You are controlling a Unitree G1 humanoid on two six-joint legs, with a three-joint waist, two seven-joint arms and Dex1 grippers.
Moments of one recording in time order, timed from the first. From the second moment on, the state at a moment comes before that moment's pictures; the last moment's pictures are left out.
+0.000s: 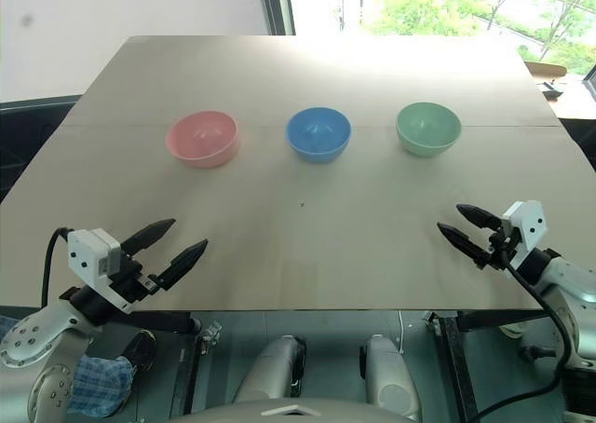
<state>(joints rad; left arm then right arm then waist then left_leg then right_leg) 0.35 0.52 0.43 -0.47 -0.51 0.23 -0.74 0.04 -0.62 -0.32 -0.06 0.48 0.14 0.95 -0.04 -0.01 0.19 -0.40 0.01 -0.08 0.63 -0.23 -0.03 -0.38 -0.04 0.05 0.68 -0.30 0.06</state>
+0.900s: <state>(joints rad) 0.30 0.52 0.42 -0.45 -0.54 0.22 -0.75 0.01 -0.63 -0.33 -0.03 0.54 0.14 0.98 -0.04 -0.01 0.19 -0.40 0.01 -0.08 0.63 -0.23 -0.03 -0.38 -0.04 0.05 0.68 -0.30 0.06</state>
